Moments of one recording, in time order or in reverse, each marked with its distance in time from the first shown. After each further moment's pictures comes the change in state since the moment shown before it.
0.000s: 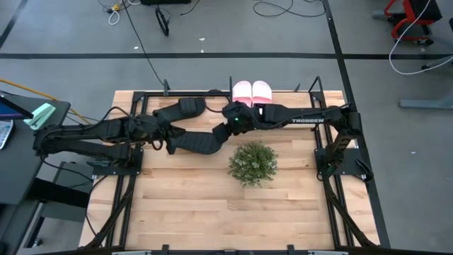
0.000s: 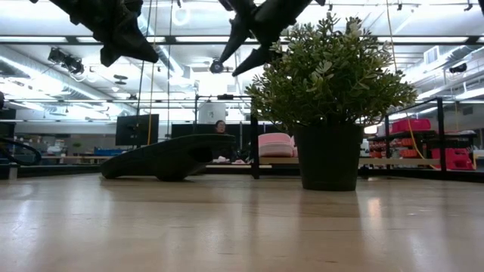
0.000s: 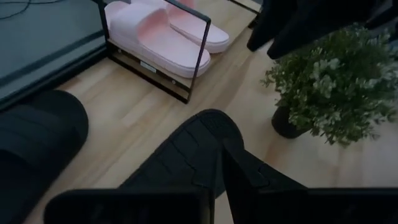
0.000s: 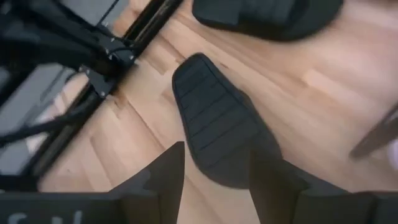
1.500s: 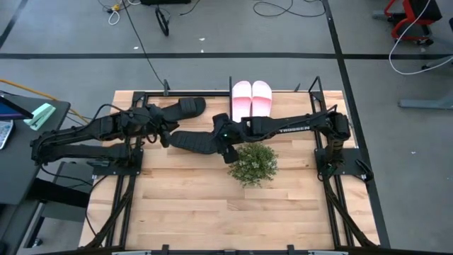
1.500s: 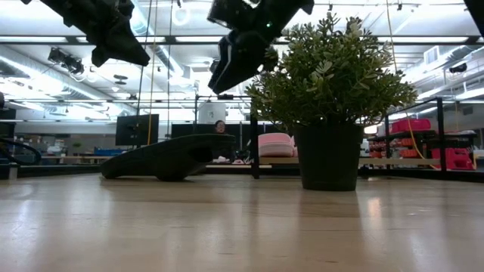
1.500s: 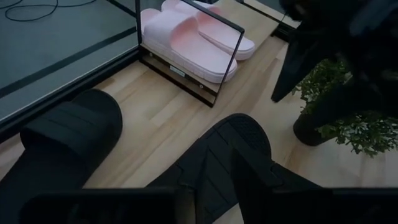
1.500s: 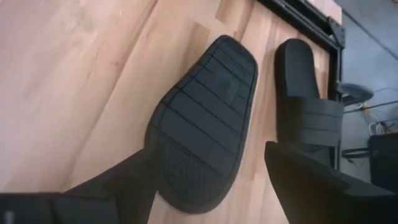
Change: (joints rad) left arm 0.141 -0.090 0.000 -0.083 0.054 0.046; right arm 0.082 0.138 0.041 0.019 0.071 -1.309
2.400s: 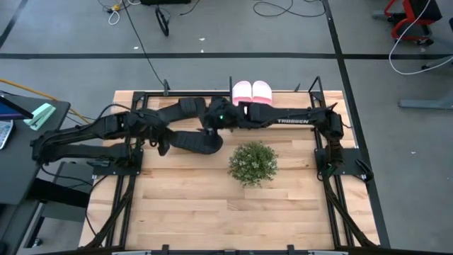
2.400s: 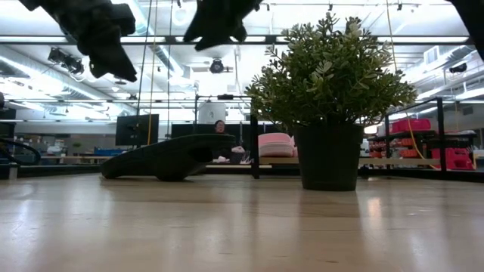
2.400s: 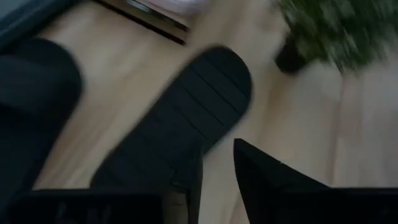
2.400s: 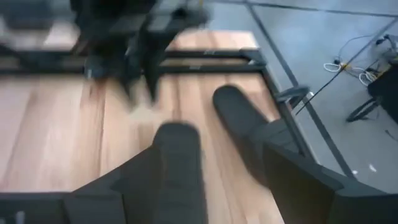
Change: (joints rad) left arm 0.029 0.058 0.001 -0.138 0.237 0.122; right arm -0.059 0.063 0.318 -0.023 0.041 0.442
